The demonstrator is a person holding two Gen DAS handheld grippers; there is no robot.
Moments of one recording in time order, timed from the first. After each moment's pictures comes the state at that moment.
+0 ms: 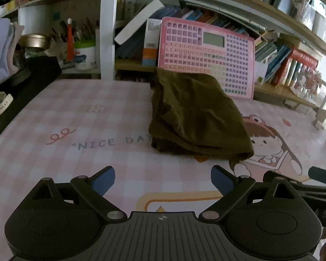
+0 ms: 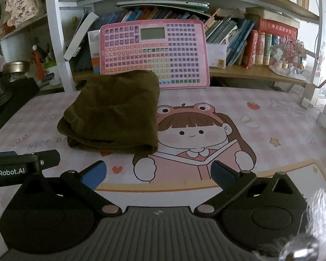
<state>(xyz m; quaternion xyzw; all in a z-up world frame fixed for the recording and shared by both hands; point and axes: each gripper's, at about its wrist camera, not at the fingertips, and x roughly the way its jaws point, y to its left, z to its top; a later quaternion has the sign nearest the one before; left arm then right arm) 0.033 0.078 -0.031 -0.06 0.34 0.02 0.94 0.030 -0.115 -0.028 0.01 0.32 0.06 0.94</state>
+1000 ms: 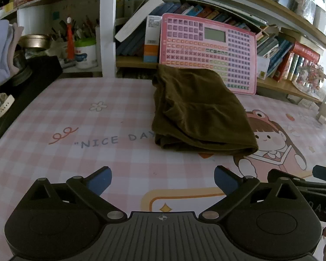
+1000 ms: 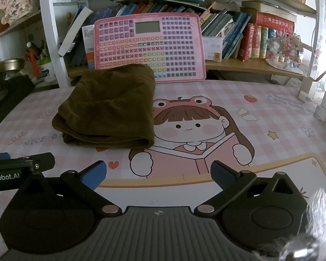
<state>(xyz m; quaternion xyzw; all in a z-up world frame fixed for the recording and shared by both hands) 0.035 0.080 -0.033 -0.05 0.35 0.02 0.93 0.033 -0.116 -0.032 0.02 0.34 0.05 0.94</state>
